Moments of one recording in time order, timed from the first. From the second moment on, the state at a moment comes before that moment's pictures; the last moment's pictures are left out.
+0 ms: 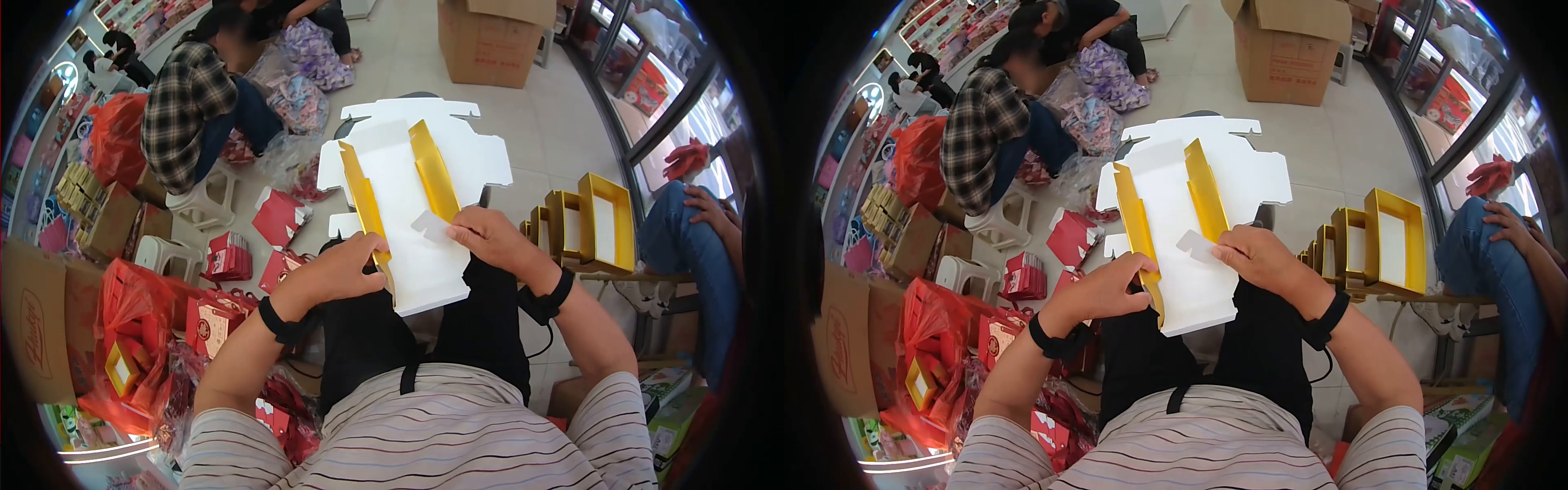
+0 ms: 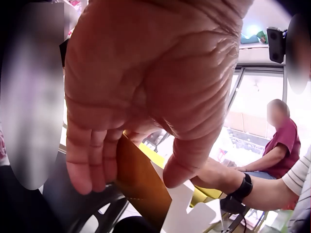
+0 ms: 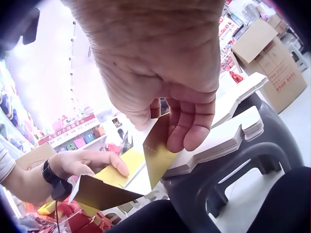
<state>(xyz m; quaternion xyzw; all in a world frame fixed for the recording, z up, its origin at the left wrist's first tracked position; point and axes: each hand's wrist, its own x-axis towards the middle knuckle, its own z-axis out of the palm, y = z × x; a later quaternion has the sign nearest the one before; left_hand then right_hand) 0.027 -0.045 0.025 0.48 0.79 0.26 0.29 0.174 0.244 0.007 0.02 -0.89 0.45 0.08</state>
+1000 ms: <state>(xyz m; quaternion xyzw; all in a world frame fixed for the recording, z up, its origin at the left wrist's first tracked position) 0.009 0.029 0.006 0.52 0.83 0.18 -0.12 0.135 0.238 0.016 -0.02 -0.99 0.11 0.12</state>
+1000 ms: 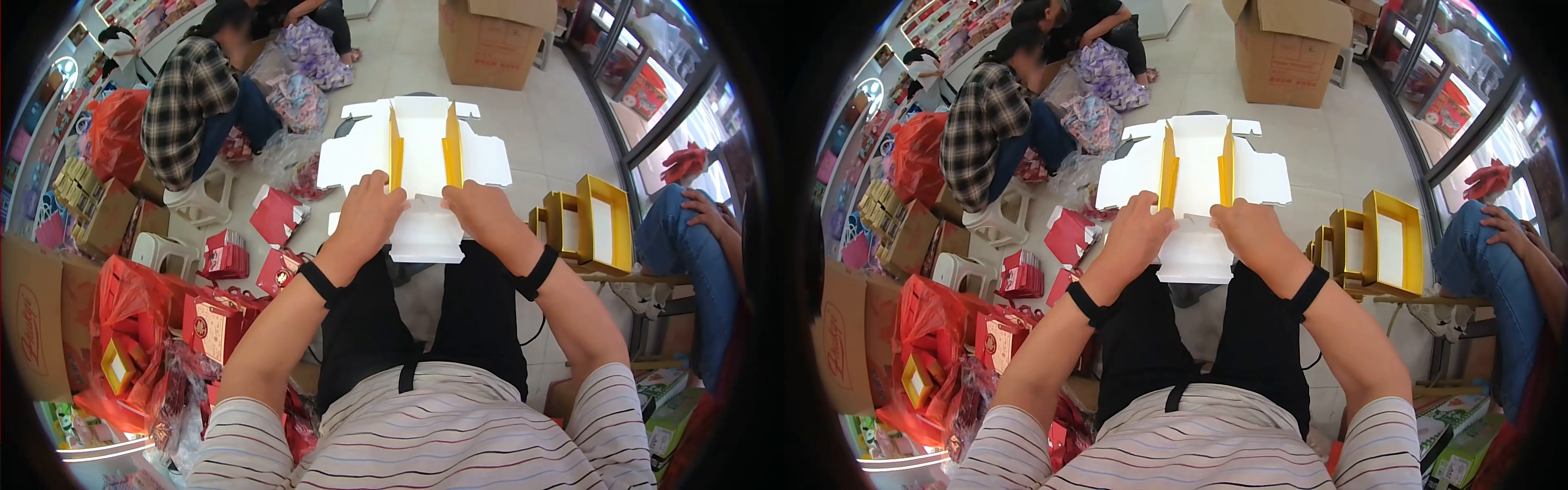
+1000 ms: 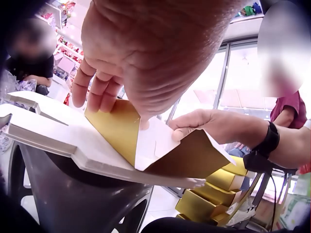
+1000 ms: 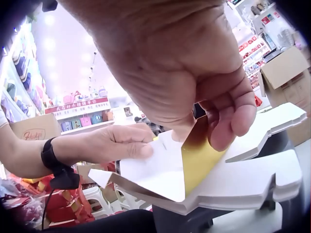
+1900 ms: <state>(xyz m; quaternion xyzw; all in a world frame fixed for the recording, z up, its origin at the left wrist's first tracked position) 0.003 0.049 -0.004 0.57 0.77 0.28 -0.06 0.147 0.254 -0.001 -0.02 -0.96 0.23 0.16</state>
